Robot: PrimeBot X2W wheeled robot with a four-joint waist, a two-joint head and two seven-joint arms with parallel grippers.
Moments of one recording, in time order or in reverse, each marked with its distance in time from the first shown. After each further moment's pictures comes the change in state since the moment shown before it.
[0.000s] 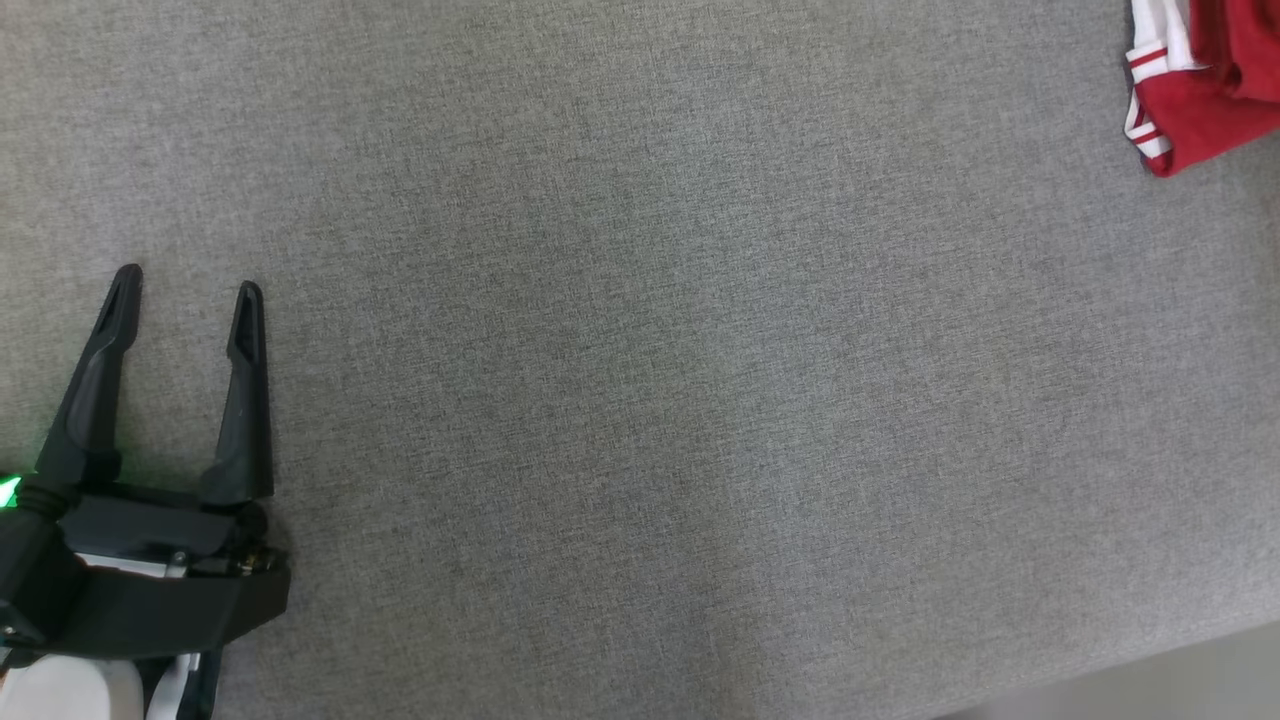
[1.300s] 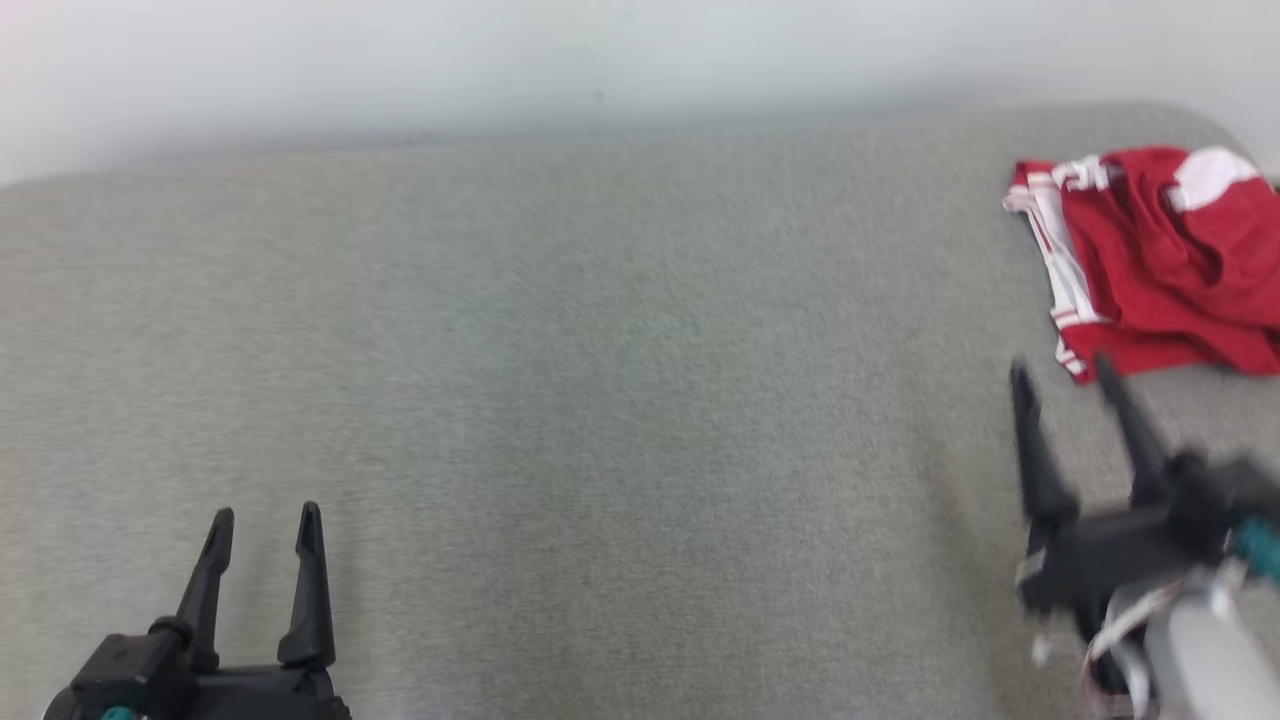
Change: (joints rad) left arm 0.183 -0.109 0.011 0.296 -0.034 0.044 -0.050; right arm 0.970 0.556 -0.427 -0.481 -0.036 0.000 -0.369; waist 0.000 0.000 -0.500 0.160
